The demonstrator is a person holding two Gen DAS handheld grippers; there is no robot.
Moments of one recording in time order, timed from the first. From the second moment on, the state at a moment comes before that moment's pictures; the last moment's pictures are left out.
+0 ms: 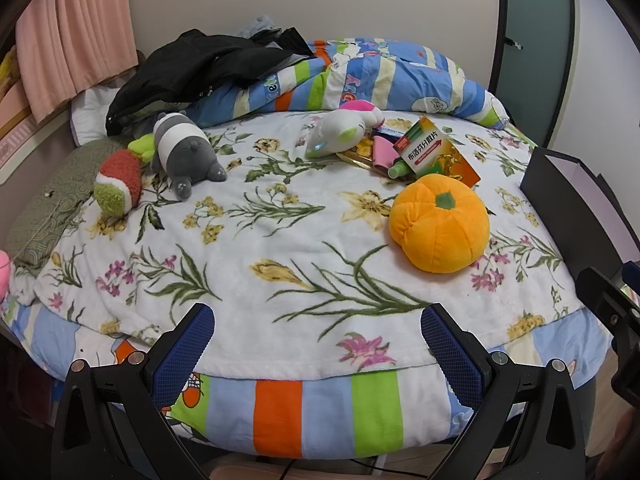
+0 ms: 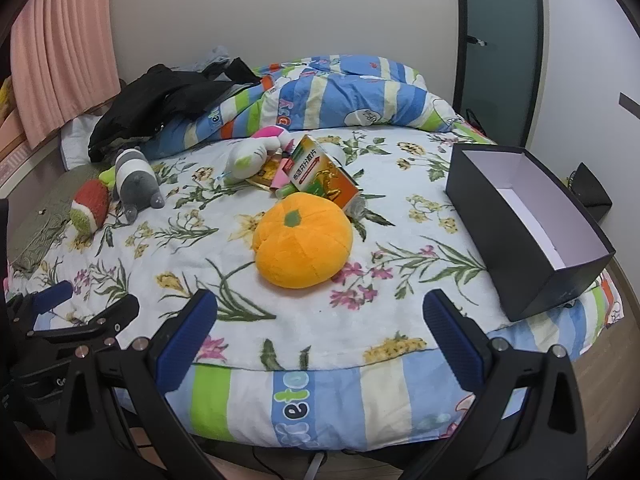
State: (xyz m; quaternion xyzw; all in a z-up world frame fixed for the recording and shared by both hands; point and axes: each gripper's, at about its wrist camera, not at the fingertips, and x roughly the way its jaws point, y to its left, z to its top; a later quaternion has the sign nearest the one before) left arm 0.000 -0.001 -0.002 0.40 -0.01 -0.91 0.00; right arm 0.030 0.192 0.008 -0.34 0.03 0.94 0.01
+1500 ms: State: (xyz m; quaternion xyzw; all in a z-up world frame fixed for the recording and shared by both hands) left arm -0.170 0.037 -0.104 0.54 0.17 -0.79 -0.24; right arm -0.158 0.275 -0.107 -0.46 0.29 0.83 -0.14
